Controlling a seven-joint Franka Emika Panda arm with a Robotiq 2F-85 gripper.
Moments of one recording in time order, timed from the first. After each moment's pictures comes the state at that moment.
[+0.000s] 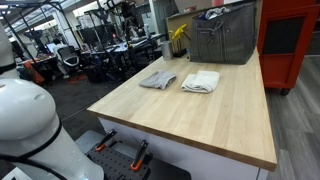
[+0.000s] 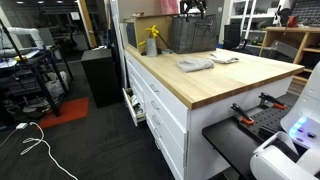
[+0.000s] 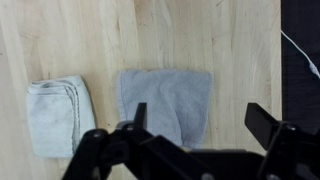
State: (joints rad) arm 0.05 0.16 0.10 -1.62 -0.03 1.58 0.26
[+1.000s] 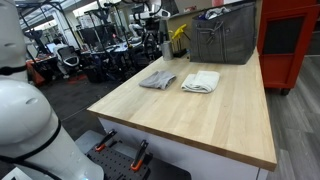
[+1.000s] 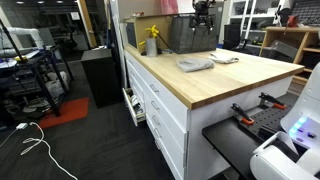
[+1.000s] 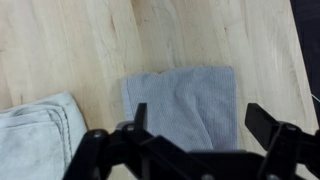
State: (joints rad) arm -0.05 0.34 -0.02 -1.59 0.15 1.61 0.13
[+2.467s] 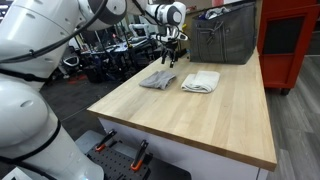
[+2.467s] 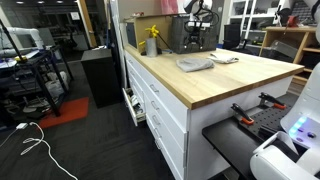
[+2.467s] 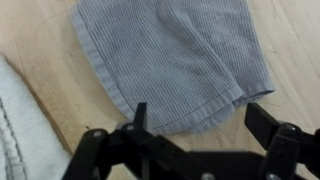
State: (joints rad) arm -0.11 0.85 -0.03 -1.10 0.26 1.60 0.28
